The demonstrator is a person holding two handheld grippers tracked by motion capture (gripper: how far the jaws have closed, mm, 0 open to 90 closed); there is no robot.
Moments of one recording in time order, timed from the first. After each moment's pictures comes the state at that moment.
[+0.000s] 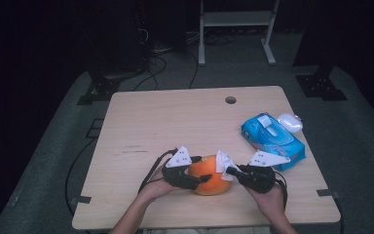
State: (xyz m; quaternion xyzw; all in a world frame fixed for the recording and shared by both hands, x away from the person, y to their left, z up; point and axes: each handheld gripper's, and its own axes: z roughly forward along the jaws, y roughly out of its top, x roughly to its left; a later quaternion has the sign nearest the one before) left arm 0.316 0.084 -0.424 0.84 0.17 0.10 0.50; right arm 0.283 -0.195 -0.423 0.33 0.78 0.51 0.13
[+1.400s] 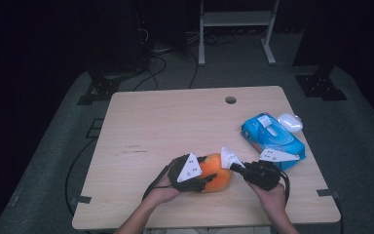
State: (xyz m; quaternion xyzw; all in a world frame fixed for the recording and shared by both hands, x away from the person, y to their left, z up) left arm 0.294 0.061 -0.420 0.85 0.10 0.18 0.49; right arm 0.289 -0.208 -0.427 0.36 0.74 0.57 0.08
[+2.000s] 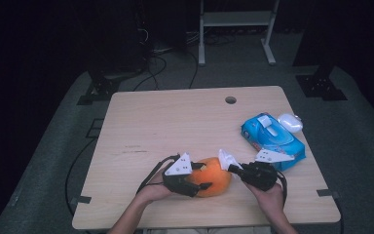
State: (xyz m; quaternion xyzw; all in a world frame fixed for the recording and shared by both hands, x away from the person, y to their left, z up) left arm 0.304 0.082 -0.425 0.85 0.10 0.08 0.51; right arm 0.294 -0.207 -0.438 0.37 0.74 0.55 0.08
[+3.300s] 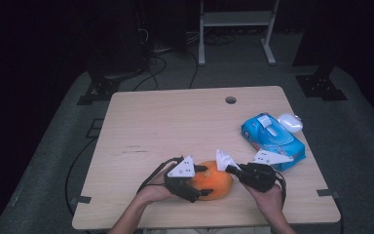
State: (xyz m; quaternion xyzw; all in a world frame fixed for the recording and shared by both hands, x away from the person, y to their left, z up) left arm 0.299 0.077 -0.425 0.86 0.07 0.06 0.50; right arm 0.286 -0.198 -0.427 0.34 0.75 0.55 0.09
